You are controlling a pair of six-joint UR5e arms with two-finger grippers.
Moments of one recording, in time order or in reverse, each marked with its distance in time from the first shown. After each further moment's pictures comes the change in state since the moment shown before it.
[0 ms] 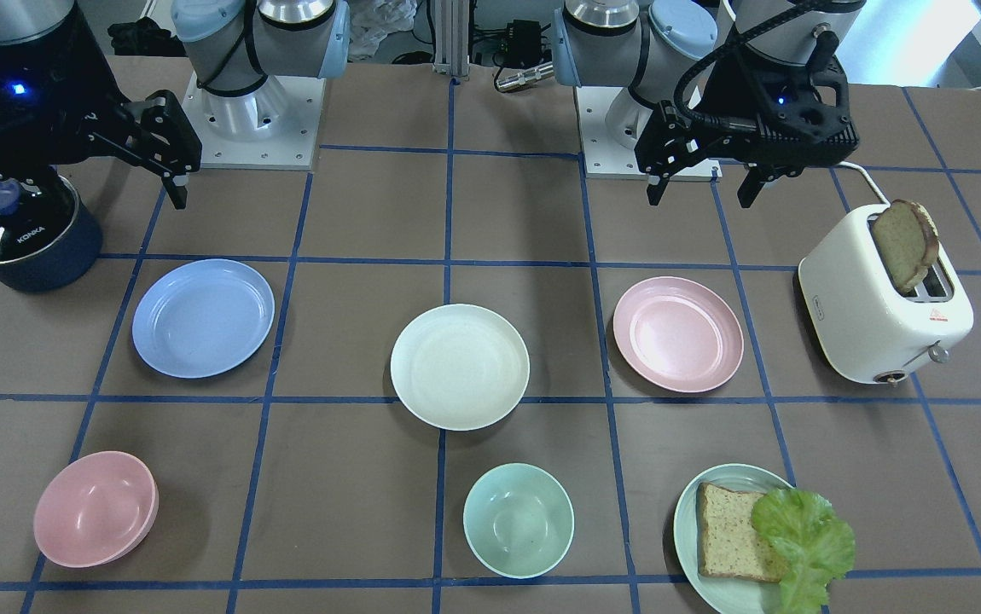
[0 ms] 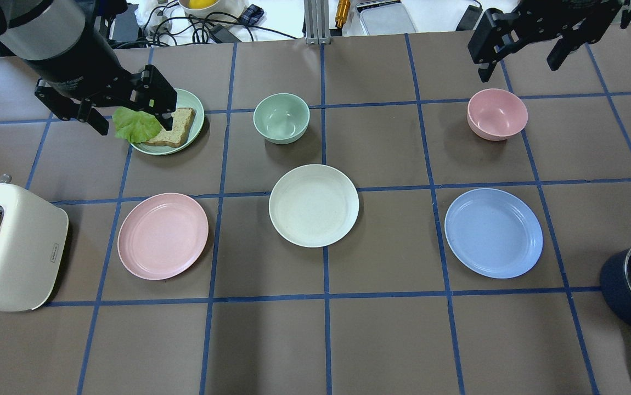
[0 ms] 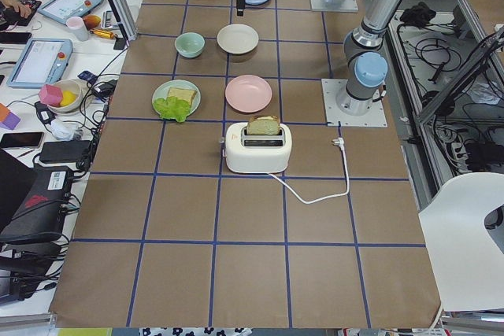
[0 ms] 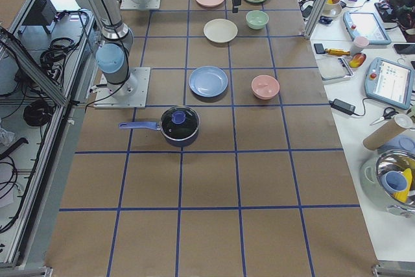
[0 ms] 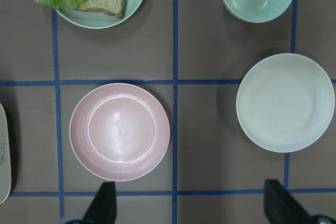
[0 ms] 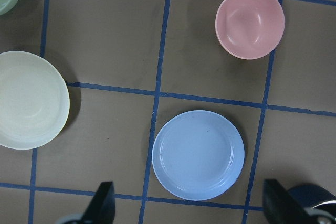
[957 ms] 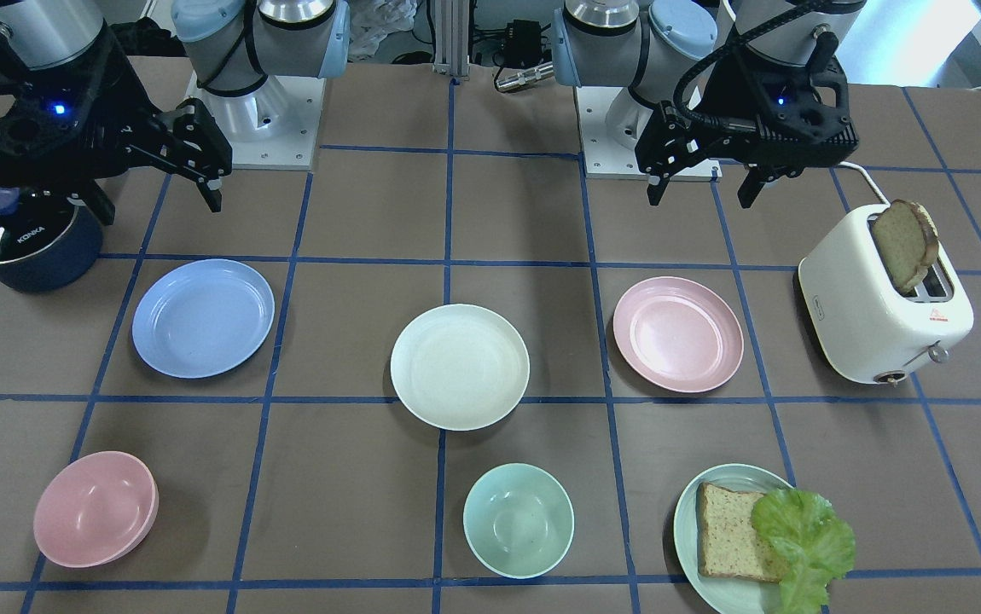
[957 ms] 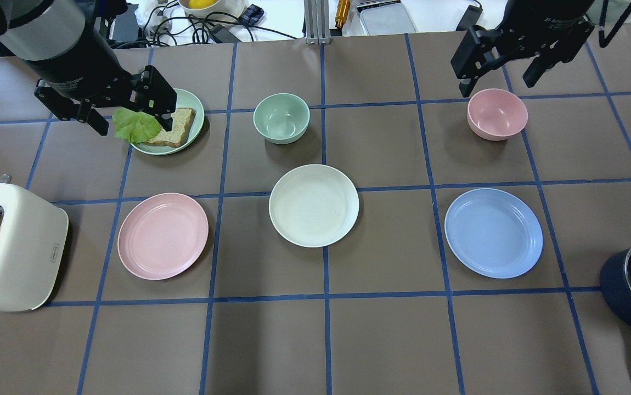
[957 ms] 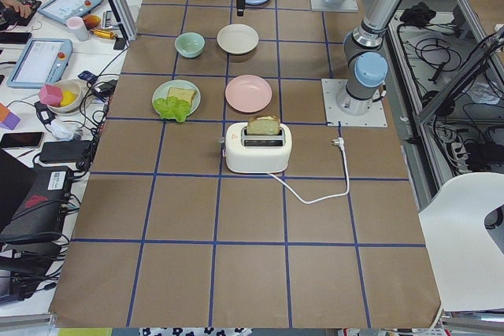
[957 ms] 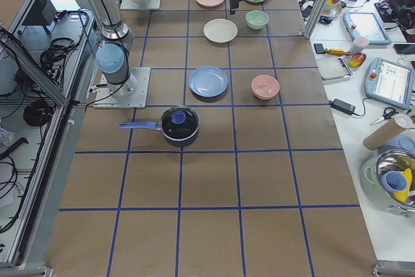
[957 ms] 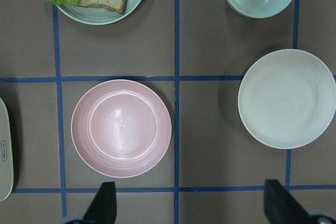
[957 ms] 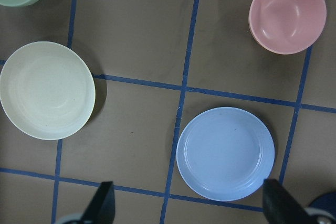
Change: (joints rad) left arm 0.001 0.000 -0.001 -0.001 0.001 0.002; right arm 0.003 -0.008 0.046 -0.007 0.083 -0.008
